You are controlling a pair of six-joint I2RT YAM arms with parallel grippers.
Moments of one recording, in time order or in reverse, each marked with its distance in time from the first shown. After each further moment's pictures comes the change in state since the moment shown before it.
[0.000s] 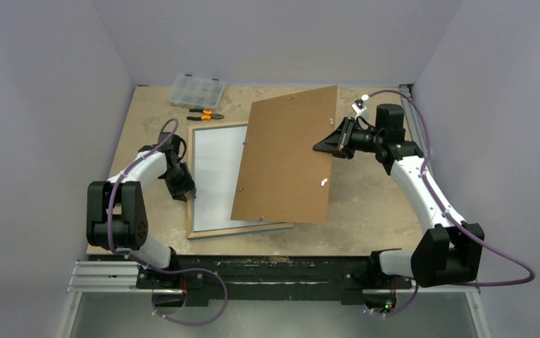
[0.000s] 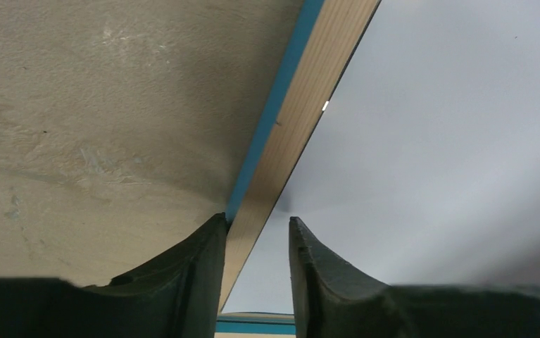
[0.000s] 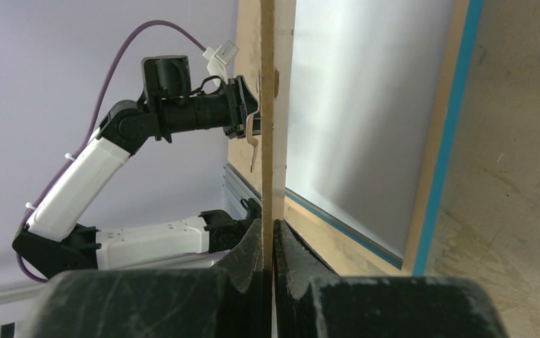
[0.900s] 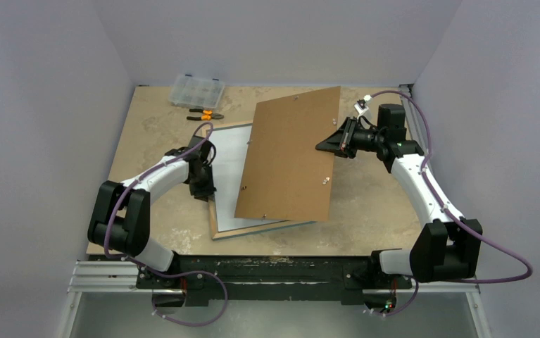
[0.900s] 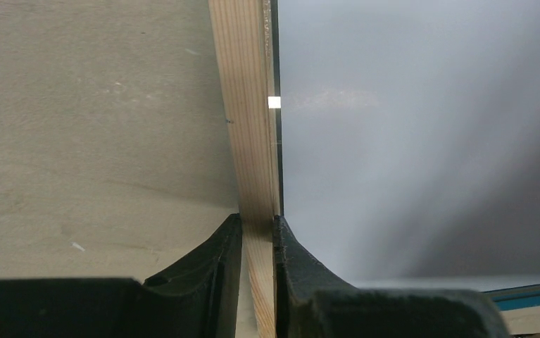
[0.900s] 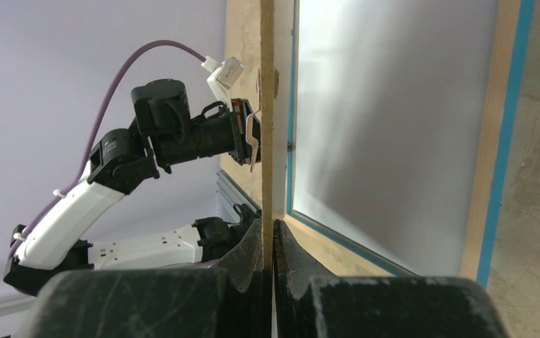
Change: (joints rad) left arm -0.284 -0.023 -0.032 0.090 -0.017 0.014; right arm -0.030 0.026 -0.001 -0.002 -0.003 -0.023
